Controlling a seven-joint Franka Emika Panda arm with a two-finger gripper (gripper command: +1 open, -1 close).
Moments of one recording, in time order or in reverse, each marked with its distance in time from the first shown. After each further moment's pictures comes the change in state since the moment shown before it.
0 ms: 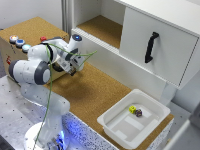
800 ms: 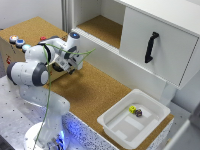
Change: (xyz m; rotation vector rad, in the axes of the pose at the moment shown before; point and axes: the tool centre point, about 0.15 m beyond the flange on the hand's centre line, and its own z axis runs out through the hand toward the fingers) arm -0.012 -0.010 0.005 -0.019 -0.021 0.028
